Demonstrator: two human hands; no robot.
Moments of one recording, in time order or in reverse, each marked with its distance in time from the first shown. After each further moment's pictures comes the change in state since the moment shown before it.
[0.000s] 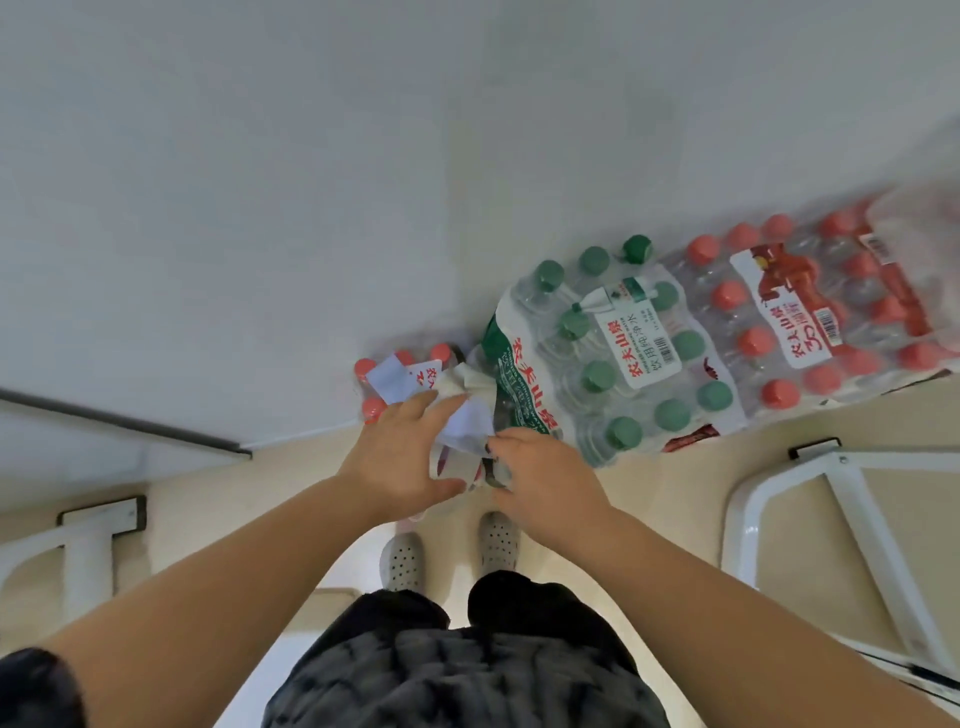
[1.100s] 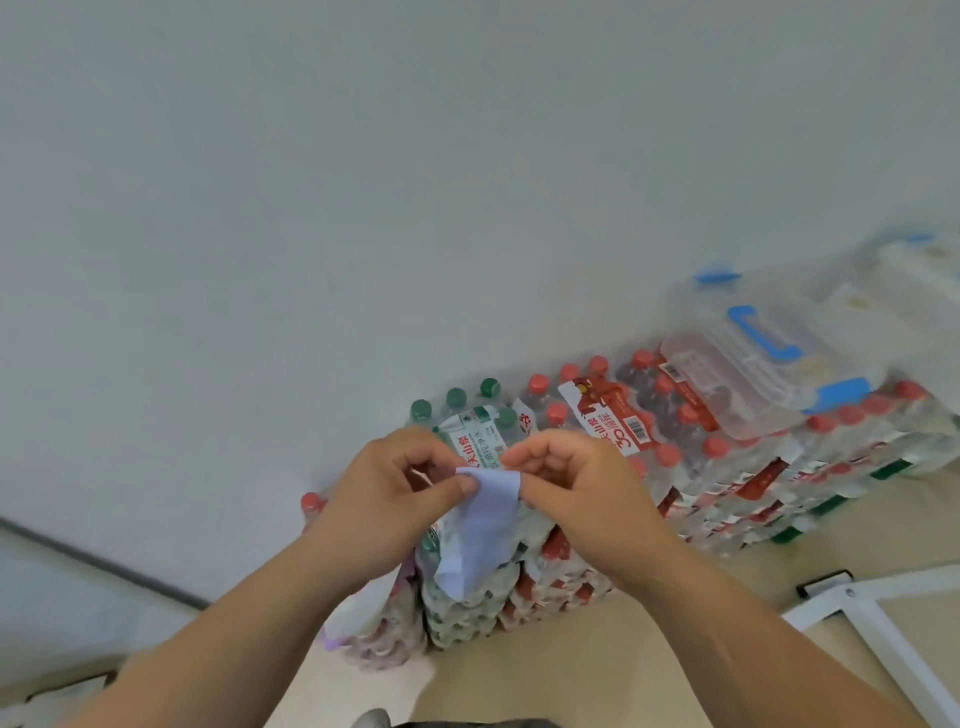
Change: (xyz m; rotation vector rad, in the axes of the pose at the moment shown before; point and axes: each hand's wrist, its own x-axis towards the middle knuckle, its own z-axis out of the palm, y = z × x) left_hand -0.075 0.267 -0.101 -0.748 0.400 0.114; right_hand -0.173 0.089 -0.188 0.974 0.391 -0.162
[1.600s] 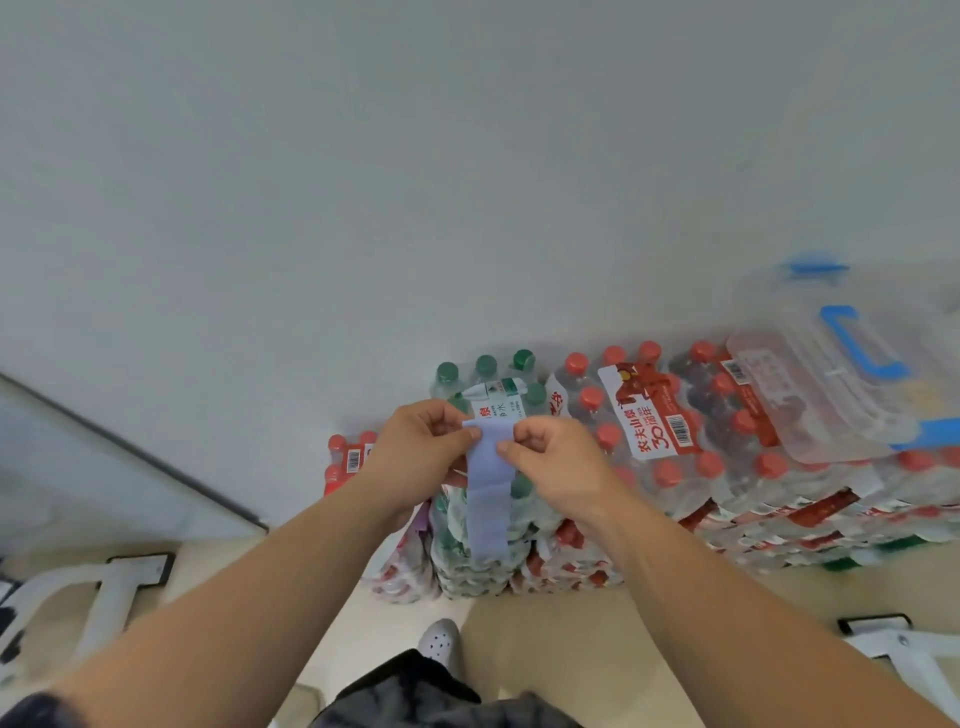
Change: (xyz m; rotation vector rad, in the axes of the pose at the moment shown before) left_hand 0.053 -0.053 0.037 -0.252 0.214 -0.378; right_hand 0.087 0.090 0.011 -0.116 -0.175 0.123
